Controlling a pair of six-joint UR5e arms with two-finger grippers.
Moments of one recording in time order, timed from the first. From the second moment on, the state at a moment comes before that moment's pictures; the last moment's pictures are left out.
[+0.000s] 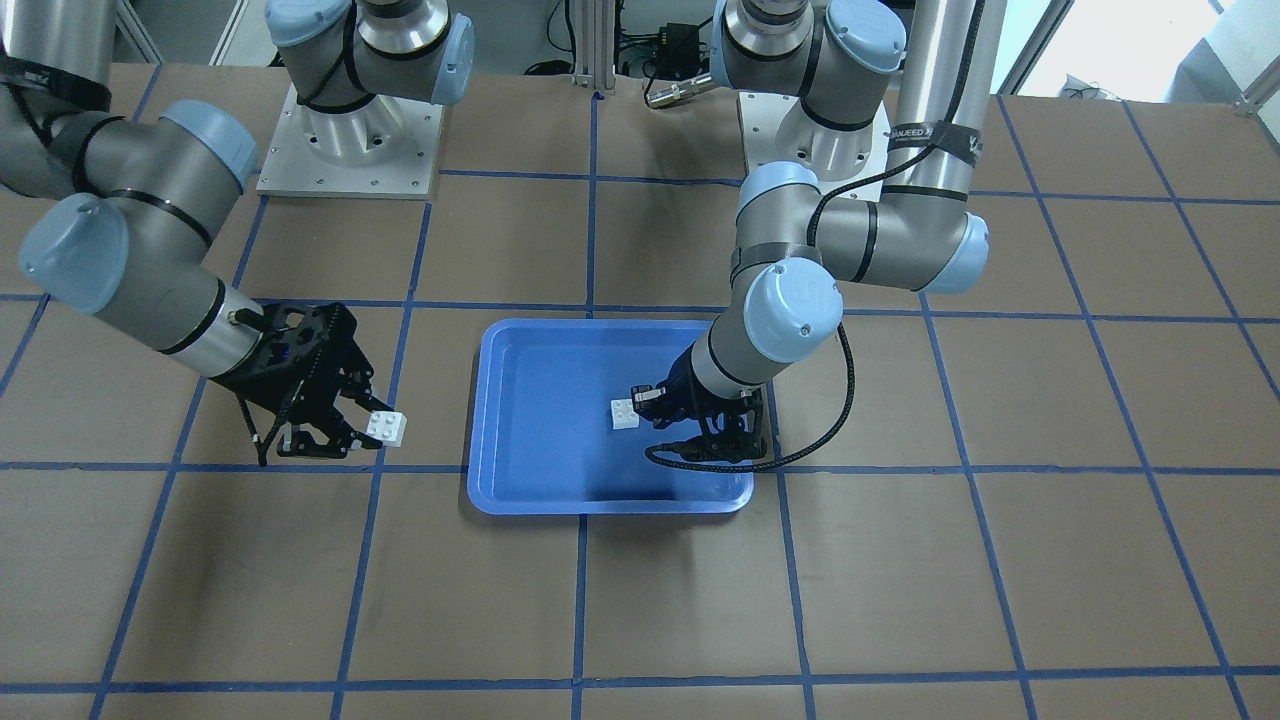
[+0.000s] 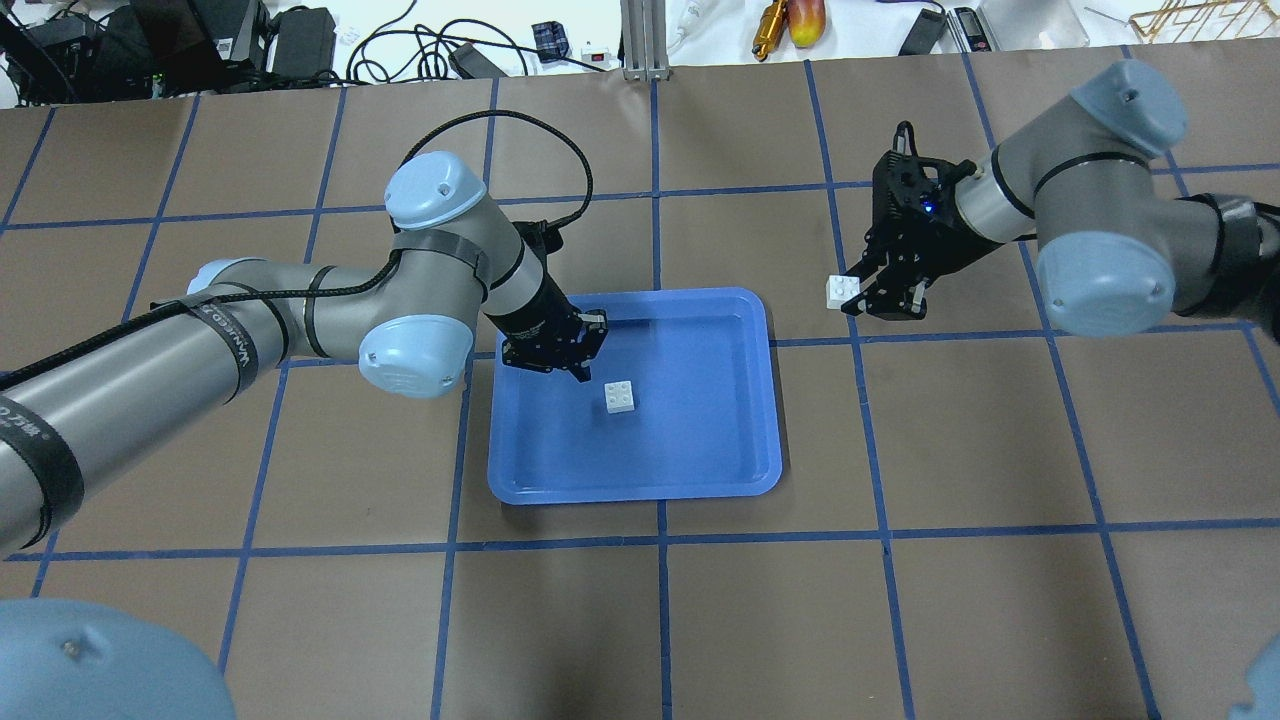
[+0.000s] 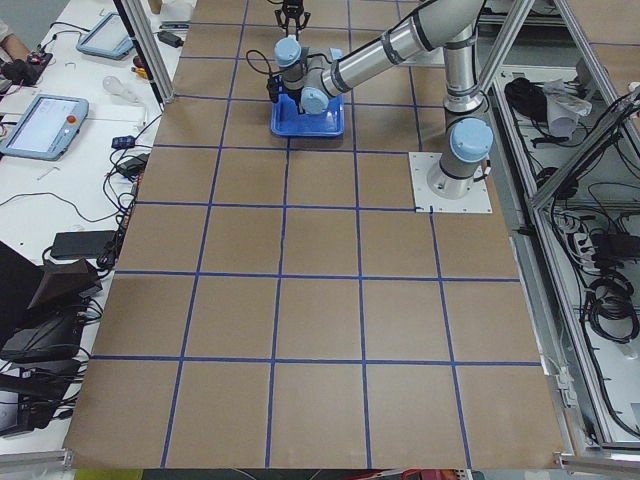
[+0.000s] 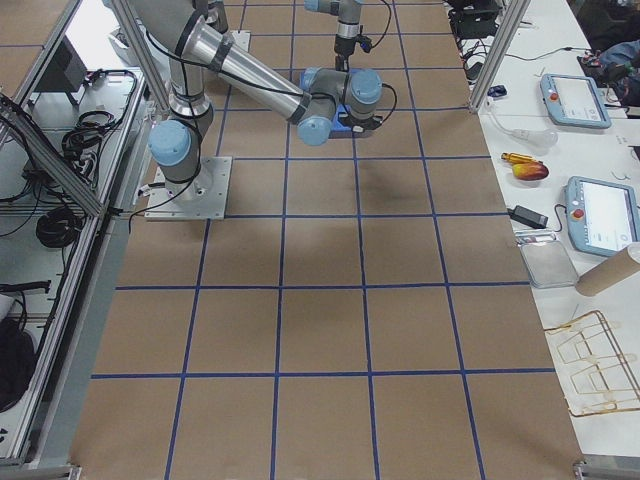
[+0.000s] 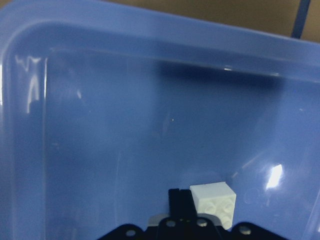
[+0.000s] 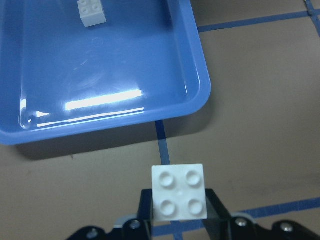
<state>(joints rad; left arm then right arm) -1.71 -1.96 -1.89 -0.93 1.28 -0.28 1.41 -1.36 1.97 -2.19 -1.09 -1.58</state>
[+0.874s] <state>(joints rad) -1.71 -1.96 -1.91 -0.92 1.25 -0.23 1.62 -1.31 2.06 -2.44 -1.06 -1.44</state>
